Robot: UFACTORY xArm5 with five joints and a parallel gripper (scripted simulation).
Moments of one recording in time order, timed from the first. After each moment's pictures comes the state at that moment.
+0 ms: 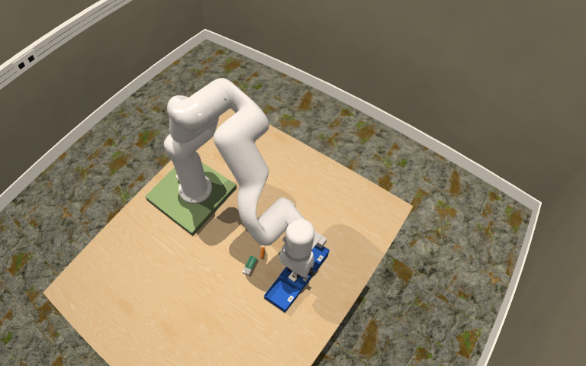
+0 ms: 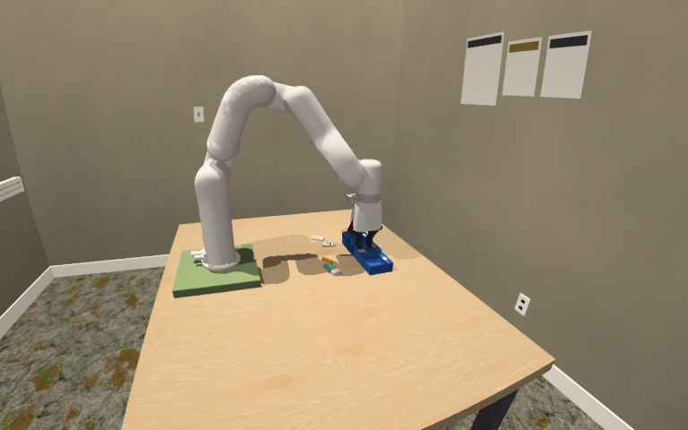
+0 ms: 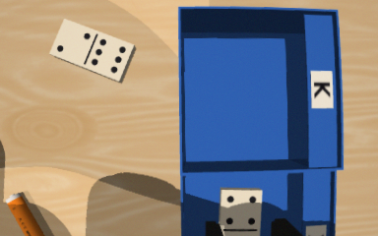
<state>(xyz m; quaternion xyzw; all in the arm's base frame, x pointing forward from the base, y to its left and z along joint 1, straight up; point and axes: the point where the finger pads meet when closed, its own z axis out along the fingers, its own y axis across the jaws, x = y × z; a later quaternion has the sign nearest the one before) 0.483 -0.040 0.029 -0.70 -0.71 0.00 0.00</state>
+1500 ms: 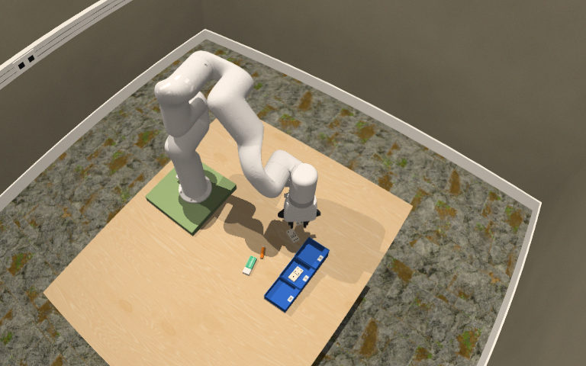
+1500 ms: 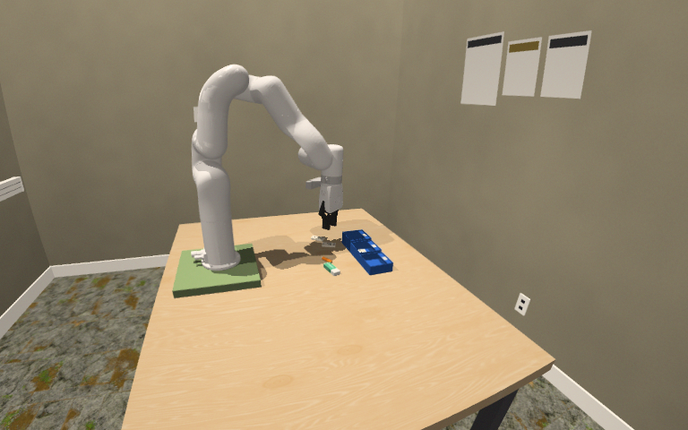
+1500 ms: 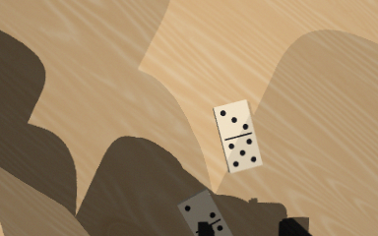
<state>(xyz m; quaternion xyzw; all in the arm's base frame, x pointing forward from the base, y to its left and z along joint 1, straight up) 0.398 0.091 0.060 -0.43 -0.91 0.00 0.00</state>
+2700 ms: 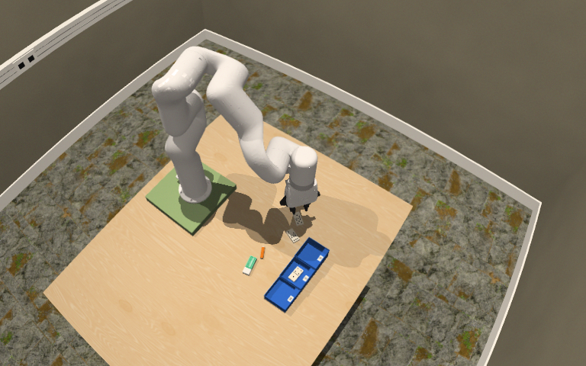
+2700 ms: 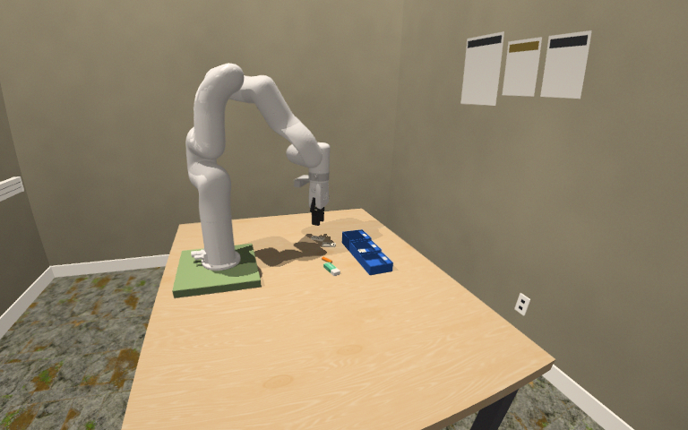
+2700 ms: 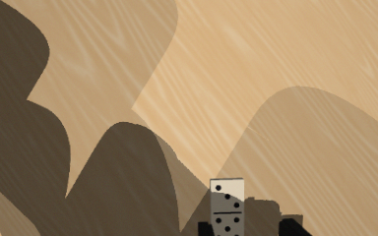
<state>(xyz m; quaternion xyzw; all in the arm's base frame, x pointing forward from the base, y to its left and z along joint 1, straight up) 0.367 0.141 0.061 -0.32 -0.95 0.00 0.00</state>
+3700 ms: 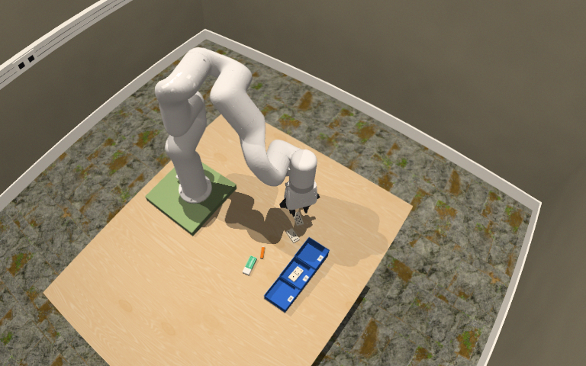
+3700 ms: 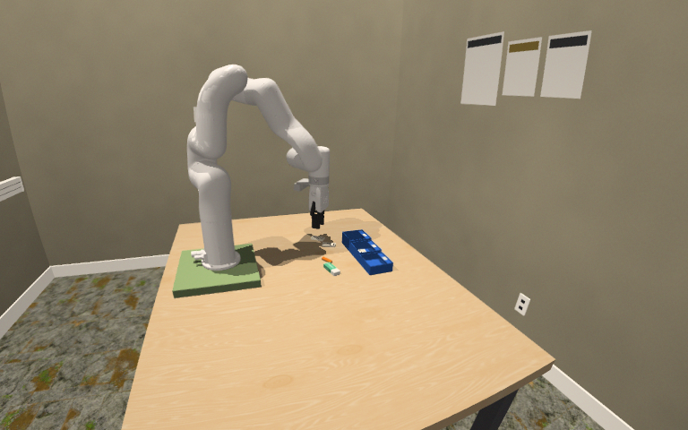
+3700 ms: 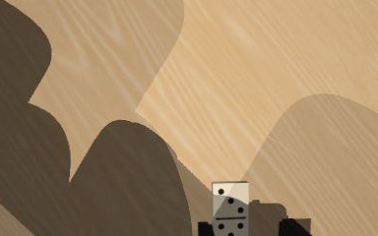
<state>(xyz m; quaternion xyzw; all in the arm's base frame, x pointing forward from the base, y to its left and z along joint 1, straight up) 0.367 0.140 0.048 -0.32 -0.95 0.00 0.00</state>
